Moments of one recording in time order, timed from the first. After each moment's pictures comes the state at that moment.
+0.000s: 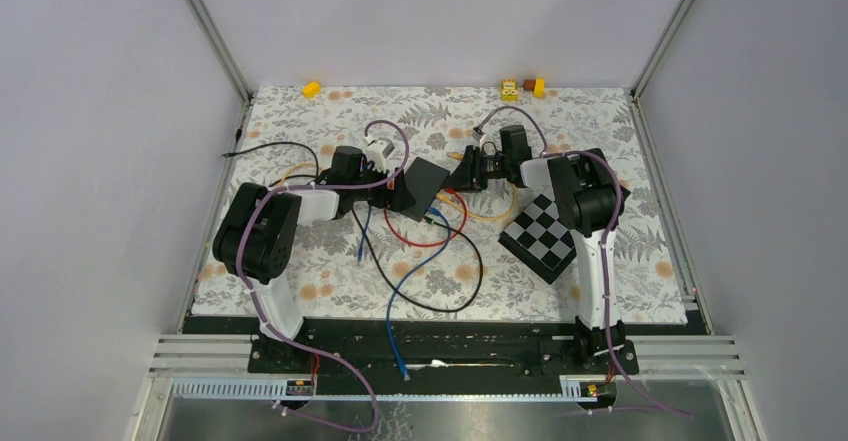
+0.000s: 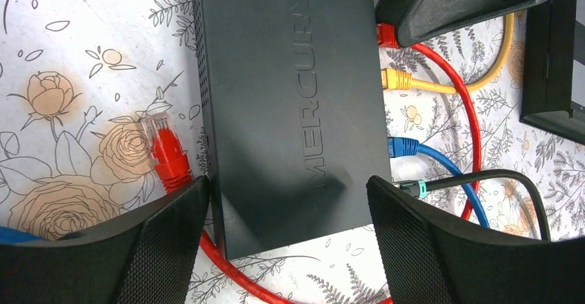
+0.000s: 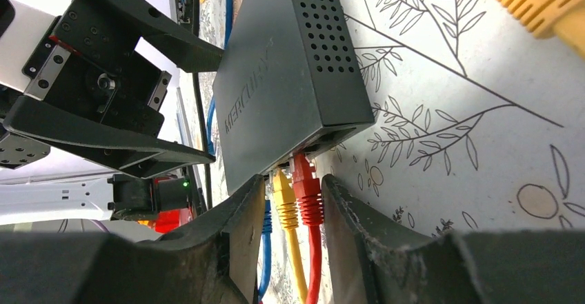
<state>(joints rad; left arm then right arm) -0.30 1.81 0.88 0.27 0.54 -0.16 0.28 2.31 1.35 0.24 -1.01 0.60</state>
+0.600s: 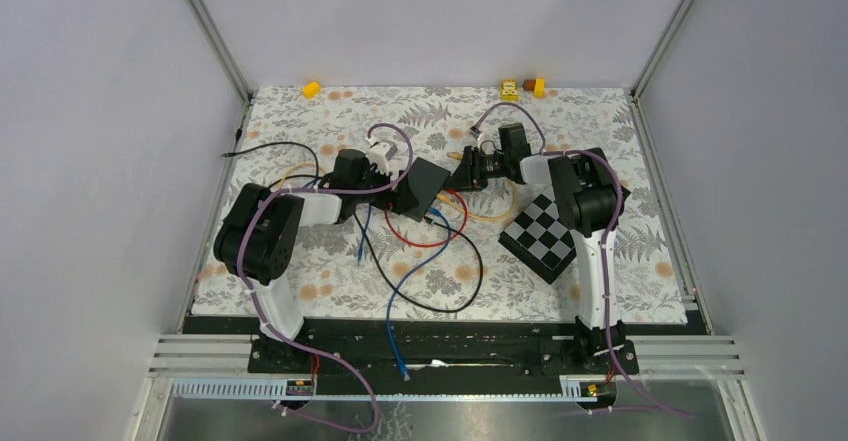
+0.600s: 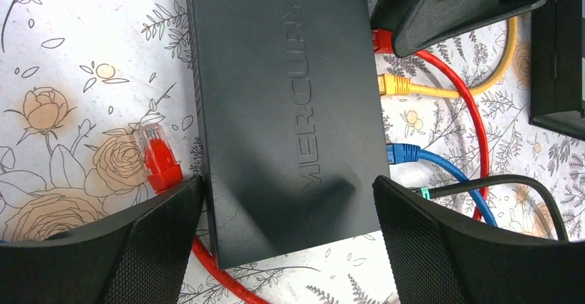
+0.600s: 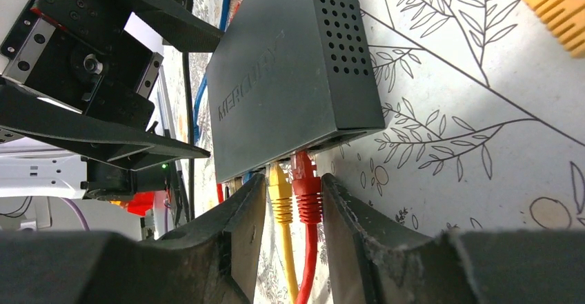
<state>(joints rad) -0.33 1.81 0.85 0.34 0.51 -0.15 0.28 2.31 1.39 0.14 -1.03 0.45</state>
